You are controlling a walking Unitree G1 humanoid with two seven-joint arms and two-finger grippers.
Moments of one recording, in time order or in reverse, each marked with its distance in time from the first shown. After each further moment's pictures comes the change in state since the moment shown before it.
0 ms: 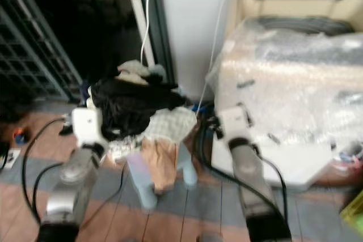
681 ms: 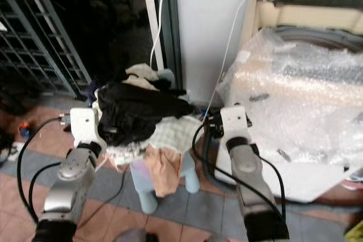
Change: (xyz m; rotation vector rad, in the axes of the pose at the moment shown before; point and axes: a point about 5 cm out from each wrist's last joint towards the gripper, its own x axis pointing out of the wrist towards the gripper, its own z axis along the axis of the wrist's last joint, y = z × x) left arm -0.001 0.009 0.002 0.034 -0.006 0.051; right arm 0.002 0.004 0.003 0.023 -0.006 0.043
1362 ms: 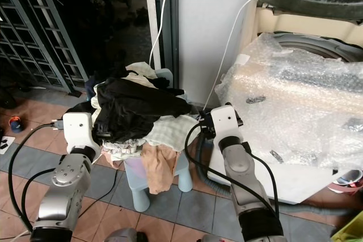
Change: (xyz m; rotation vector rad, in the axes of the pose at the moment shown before) left arm -0.008 0.008 -0.003 -0.004 0.013 0.064; right arm 0.005 0.008 -0.002 -0.033 -0.003 0.037
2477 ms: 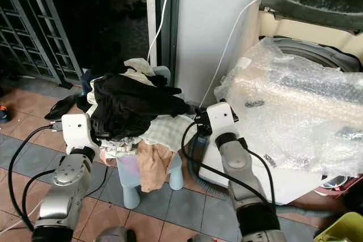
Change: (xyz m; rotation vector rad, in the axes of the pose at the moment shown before) left arm 0.000 -0.002 -0.008 -0.008 0.035 0.021; right arm 0.005 0.006 0.009 0.001 -0.044 0.061
